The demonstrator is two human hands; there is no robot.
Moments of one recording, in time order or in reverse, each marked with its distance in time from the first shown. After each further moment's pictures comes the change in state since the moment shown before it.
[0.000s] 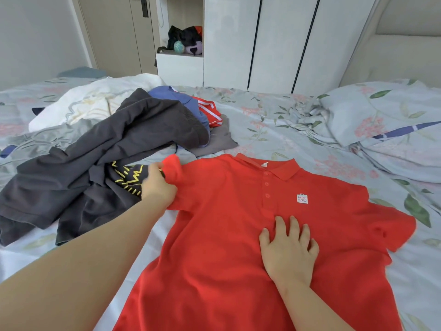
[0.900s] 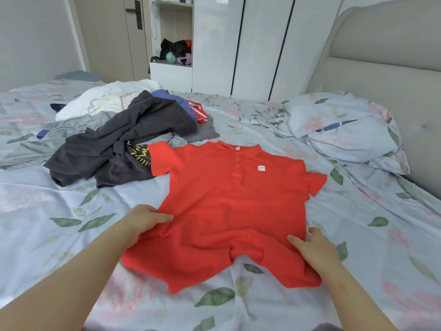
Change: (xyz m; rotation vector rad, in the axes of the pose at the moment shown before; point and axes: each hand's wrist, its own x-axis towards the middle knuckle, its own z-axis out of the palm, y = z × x) left_hand -0.201 -0.066 -0.097 -0.105 -0.451 -0.147; right_hand -0.139 0.153 -0.087 0.409 -0.173 0.209
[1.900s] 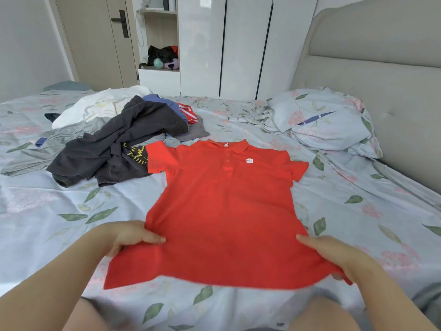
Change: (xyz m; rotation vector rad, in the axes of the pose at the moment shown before) left_hand -0.056 -0.018 -0.026 0.114 -0.504 -0.182; right_hand -0.068 0.040 -0.055 0.390 -0.389 0.166
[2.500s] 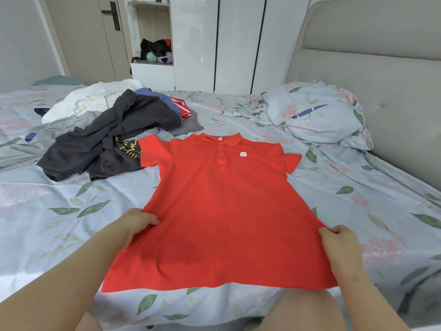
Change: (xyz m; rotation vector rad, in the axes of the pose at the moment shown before) left_hand 0.023 0.004 0.025 -0.136 0.453 0.062; right_hand 0.025 0.039 0.000 0.073 0.752 -0.201
